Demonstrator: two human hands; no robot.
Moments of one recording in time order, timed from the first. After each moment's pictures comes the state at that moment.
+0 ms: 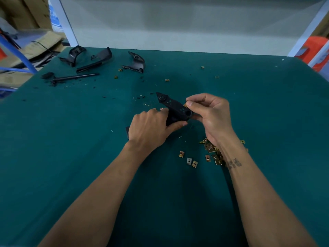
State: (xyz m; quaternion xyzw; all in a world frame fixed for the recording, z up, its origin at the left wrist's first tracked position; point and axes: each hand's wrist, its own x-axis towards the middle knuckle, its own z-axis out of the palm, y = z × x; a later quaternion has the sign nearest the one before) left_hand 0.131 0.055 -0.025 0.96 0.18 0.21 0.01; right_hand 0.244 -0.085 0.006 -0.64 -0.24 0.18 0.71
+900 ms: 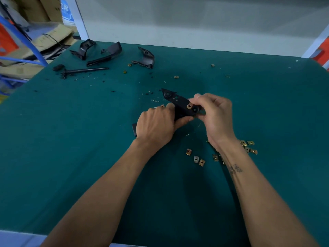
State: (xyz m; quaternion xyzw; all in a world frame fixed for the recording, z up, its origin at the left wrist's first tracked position) left_hand 0.129 0.050 -0.025 0.95 0.22 0.20 0.02; right_hand 0.225 -0.071 0.006 -0.63 -0.26 0.15 0.72
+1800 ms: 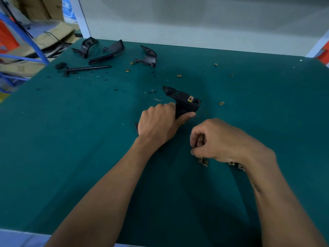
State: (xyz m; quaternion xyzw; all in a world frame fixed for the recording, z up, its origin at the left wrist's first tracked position) left_hand 0.137 0.060 -0.031 0.95 0.25 0.20 0.06; right_hand 0.208 -0.108 0.032 -0.85 -0.47 0.21 0.09
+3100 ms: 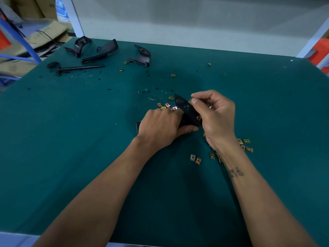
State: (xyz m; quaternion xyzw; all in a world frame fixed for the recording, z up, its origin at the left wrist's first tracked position) left_hand 0.132 0.042 -0.024 0.97 0.08 0.24 0.03; right_hand 0.222 -0.079 0.003 -0.65 -0.27 0.07 0.71
